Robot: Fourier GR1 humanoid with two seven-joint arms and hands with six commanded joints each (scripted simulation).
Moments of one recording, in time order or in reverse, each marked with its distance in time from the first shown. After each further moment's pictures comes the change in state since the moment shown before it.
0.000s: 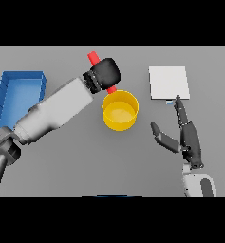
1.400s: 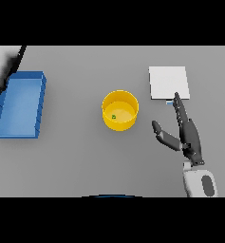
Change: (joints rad) left arm -0.501 0.182 0.366 0.455 0.152 0.020 0.061; right arm -0.035 -0.014 -0.014 0.034 -0.045 0.035 -0.041
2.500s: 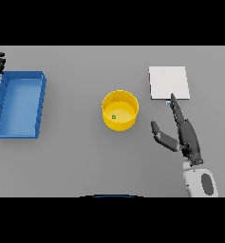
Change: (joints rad) left arm 0.913 0.114 0.546 -0.407 0.780 0.401 0.424; right arm -0.012 -0.030 0.020 0.037 0.033 0.018 -0.024
